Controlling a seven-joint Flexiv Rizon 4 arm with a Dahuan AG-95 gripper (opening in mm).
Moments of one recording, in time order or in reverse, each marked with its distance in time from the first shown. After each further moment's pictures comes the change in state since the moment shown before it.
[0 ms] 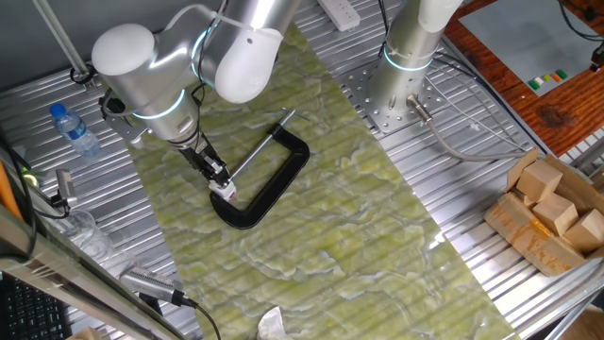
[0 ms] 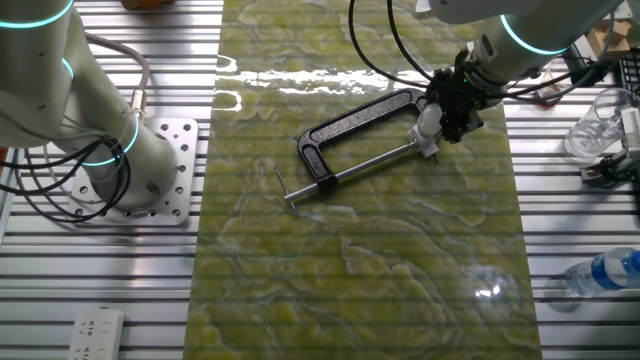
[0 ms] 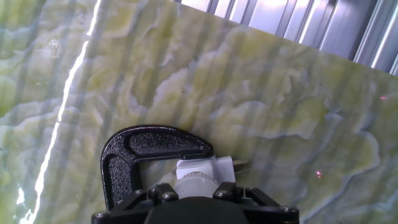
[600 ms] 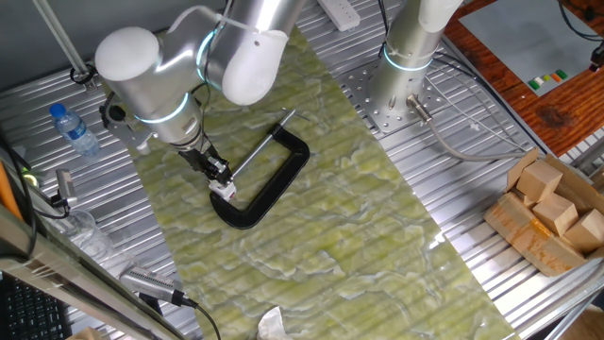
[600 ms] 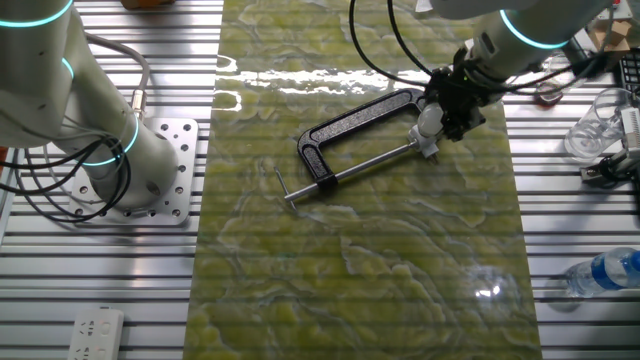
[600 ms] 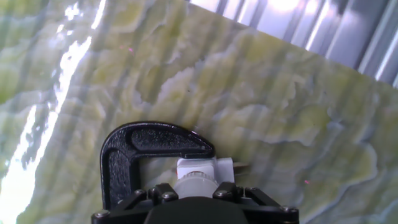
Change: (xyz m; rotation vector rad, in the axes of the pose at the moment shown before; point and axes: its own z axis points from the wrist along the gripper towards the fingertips) arm 0.000 0.001 -0.002 0.048 0.012 -0.161
